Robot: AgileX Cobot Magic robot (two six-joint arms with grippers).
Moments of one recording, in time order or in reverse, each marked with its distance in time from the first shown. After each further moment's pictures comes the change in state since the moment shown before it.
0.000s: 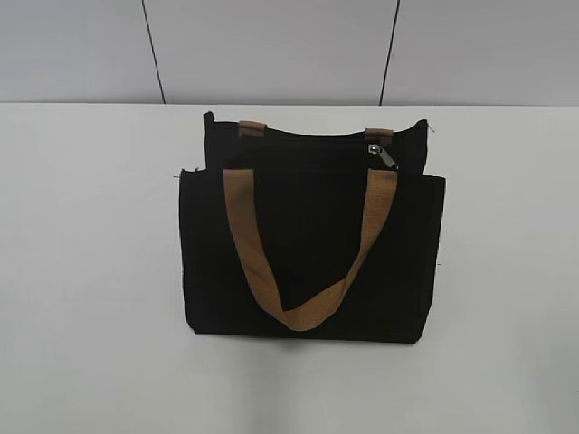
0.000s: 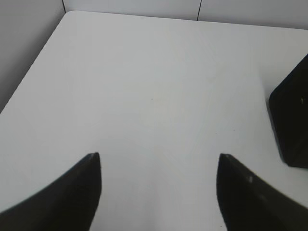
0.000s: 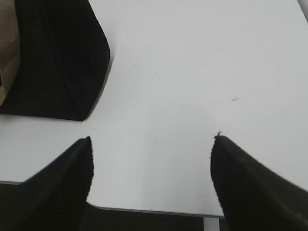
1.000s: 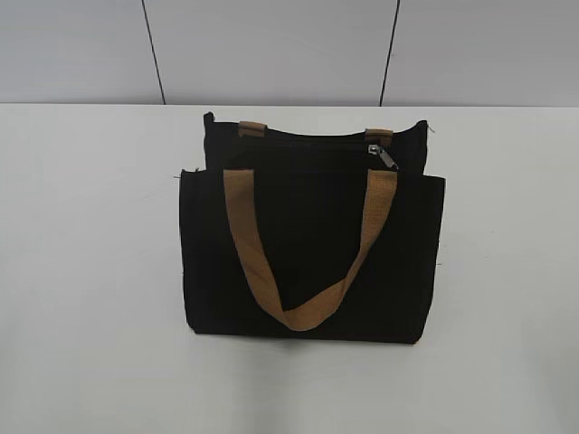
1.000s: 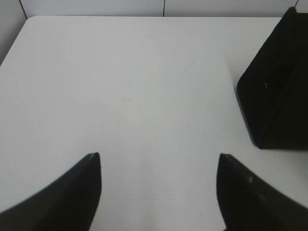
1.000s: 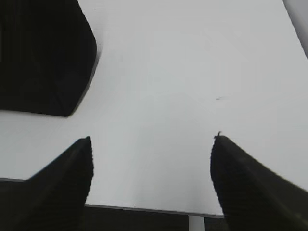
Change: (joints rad) left arm 0.000 0.000 0.002 -0.121 0.000 0.131; right arm 0.038 0.000 0.003 -0.072 -0.004 0.009
